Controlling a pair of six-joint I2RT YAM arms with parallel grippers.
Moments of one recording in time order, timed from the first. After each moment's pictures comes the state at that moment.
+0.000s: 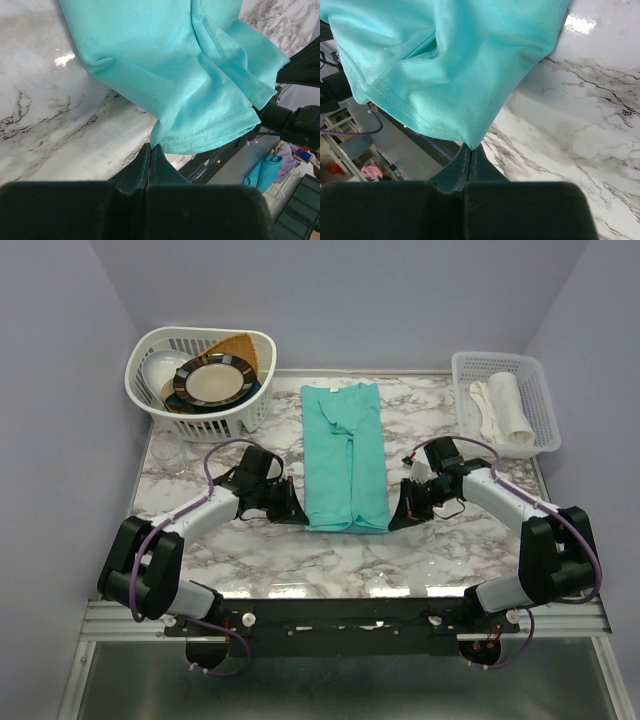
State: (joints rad) left arm -0.42 1.40 0.74 -0.32 0.59 -0.58; right arm 0.29 1.45 0.87 -0.70 -0.64 0.27
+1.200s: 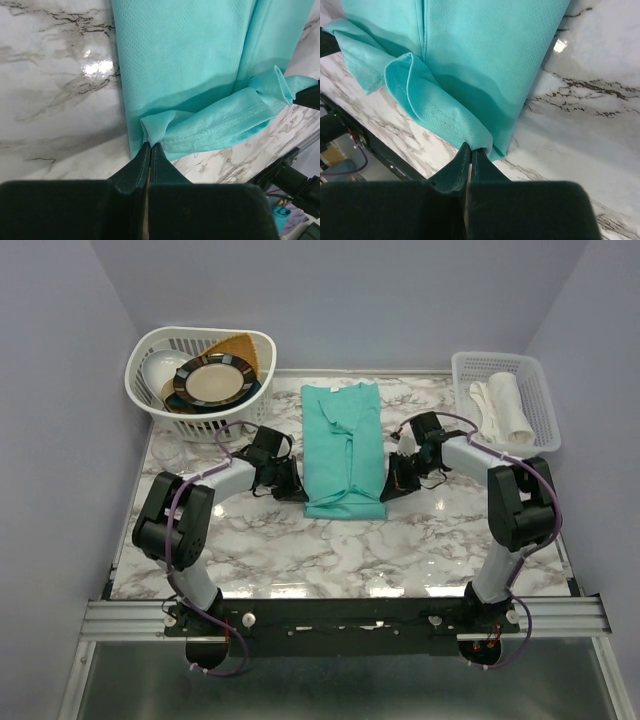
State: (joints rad) left arm -0.39 1.71 0.97 -0.28 0.43 -0.60; right arm 0.27 1.81 1.15 -0.63 -0.58 0.20
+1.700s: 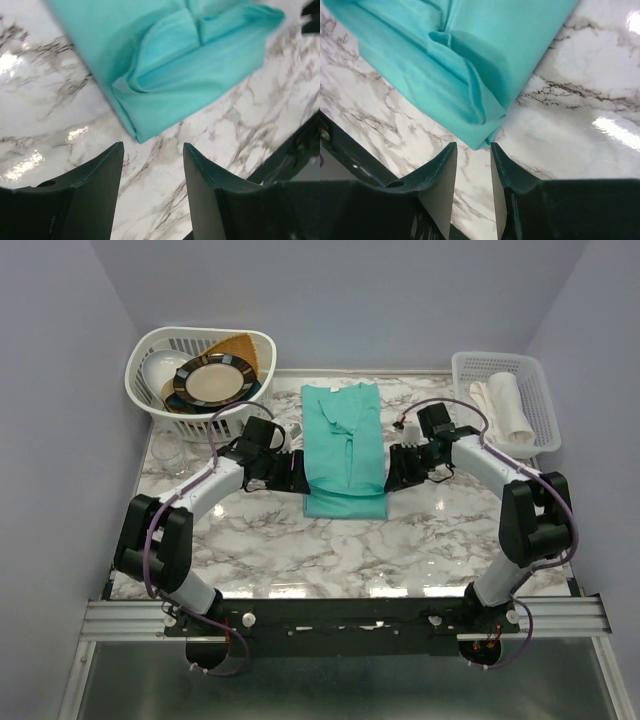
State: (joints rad) left arm -0.38 1.57 1.01 -0.40 0.45 -0.30; right arm 0.27 1.71 1.17 -0.65 -0.51 0.07
